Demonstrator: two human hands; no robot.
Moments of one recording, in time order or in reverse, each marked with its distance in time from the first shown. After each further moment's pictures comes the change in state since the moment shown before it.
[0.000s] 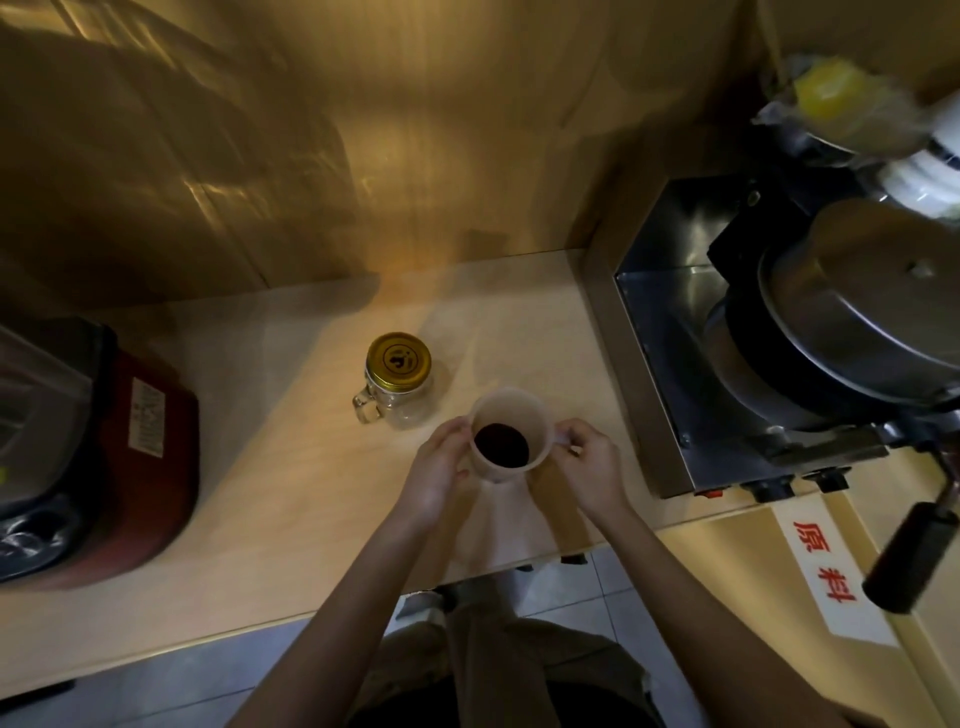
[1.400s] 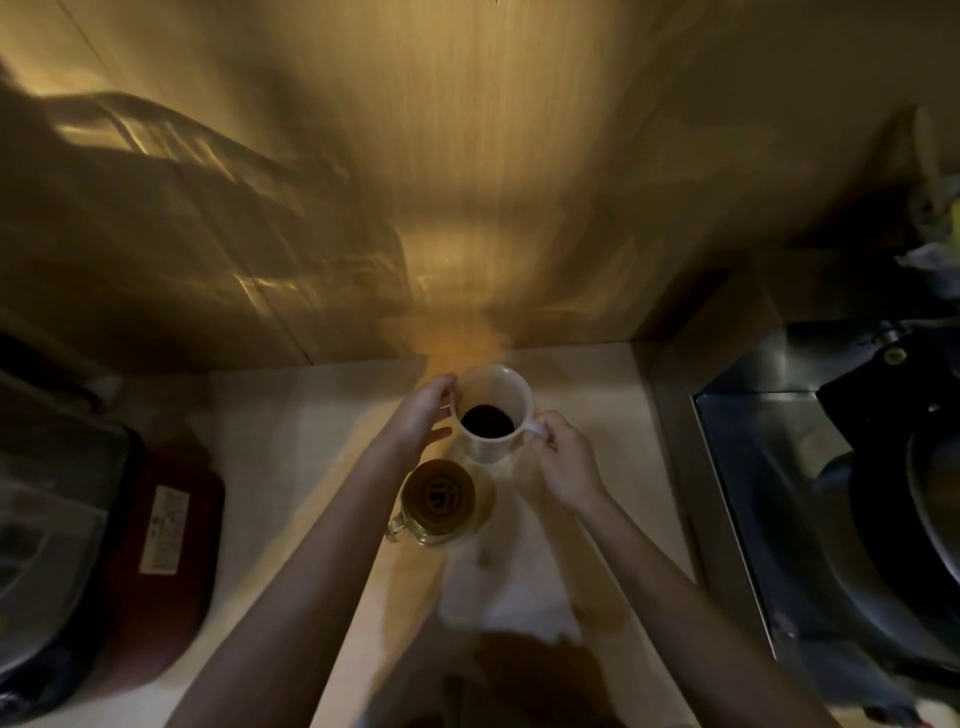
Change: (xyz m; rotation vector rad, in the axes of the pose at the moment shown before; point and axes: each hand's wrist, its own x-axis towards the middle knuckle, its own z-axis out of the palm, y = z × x) left_hand 0.149 0.131 -0.056 0.089 0.074 -0.073; right_hand 0.149 -0.094 0.055 -0.093 -0.173 -0.143
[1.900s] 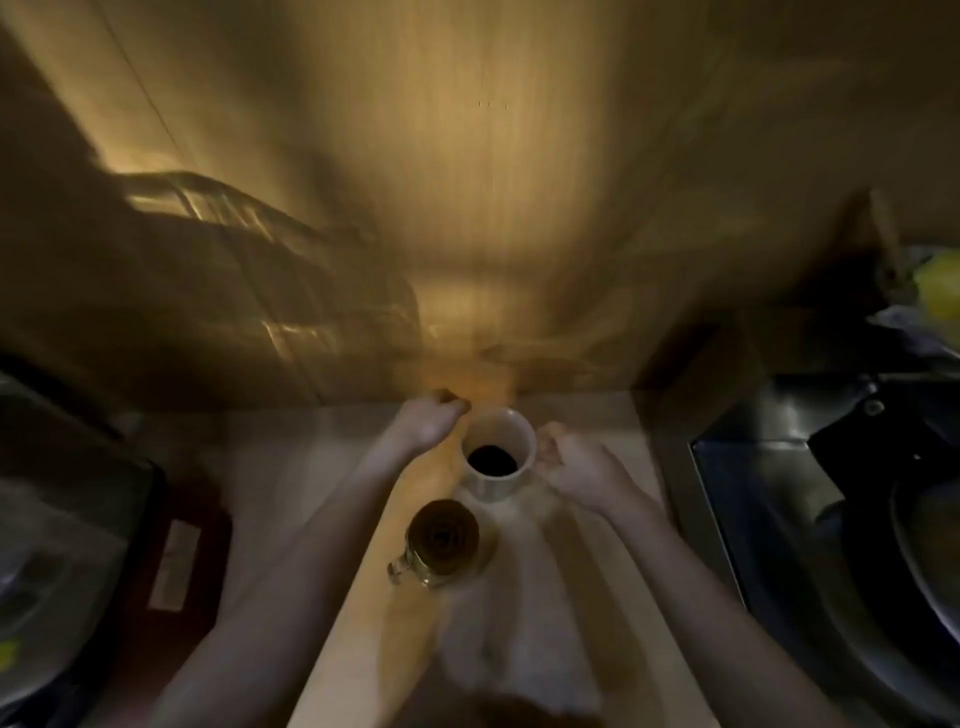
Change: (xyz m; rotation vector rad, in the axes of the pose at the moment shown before) left_hand -0.005 0.040 -0.013 0.585 -0.008 0.146; right_hand 0.018 -0.039 -0.043 -0.421 -0.273 -0.018
